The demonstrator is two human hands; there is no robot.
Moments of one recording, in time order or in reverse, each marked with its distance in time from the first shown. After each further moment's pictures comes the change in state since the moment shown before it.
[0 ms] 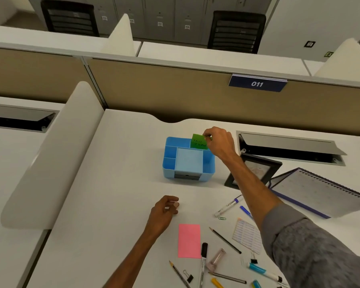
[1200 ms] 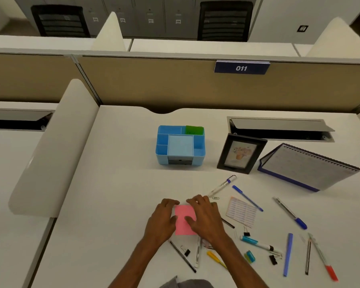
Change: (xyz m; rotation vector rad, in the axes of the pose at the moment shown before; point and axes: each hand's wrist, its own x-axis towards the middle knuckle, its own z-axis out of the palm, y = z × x) left_hand -0.050 -0.042 0.023 0.748 -0.083 0.224; right_hand -0.280 0.001 0.111 0.043 -0.362 -0.030
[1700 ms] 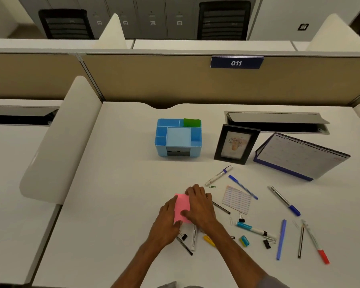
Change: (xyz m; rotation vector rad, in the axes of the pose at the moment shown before) left_hand -0.051 0.010 0.035 -0.106 0.004 0.047; right_hand -0.013 -0.013 0.003 -0.026 -0.009 0.025
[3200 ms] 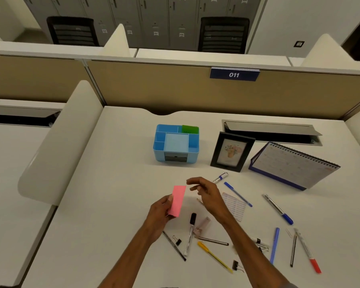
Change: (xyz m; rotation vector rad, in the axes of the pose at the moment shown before) left_hand 0.022 0.022 -0.022 -1.214 0.023 -0.344; right_hand -0.004 0.029 -0.067 0.916 0.156 -0.026
